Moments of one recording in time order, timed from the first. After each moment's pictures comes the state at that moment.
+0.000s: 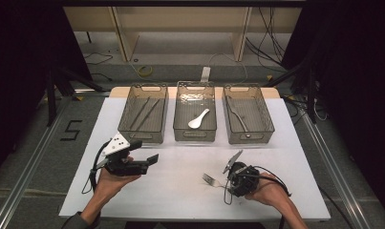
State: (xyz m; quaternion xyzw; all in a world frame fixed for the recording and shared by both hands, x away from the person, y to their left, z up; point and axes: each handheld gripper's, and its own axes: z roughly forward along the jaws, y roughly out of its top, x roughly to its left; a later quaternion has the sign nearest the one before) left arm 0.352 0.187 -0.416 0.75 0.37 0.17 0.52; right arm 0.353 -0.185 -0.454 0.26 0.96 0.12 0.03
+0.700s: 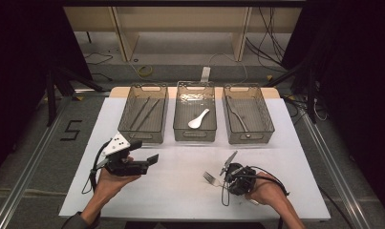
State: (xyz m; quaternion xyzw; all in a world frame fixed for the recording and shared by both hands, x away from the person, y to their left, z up) left arm 0.352 0.187 -0.416 0.75 0.38 0.17 0.52; right arm 0.354 -0.176 -0.456 0.24 0.97 0.09 0.03
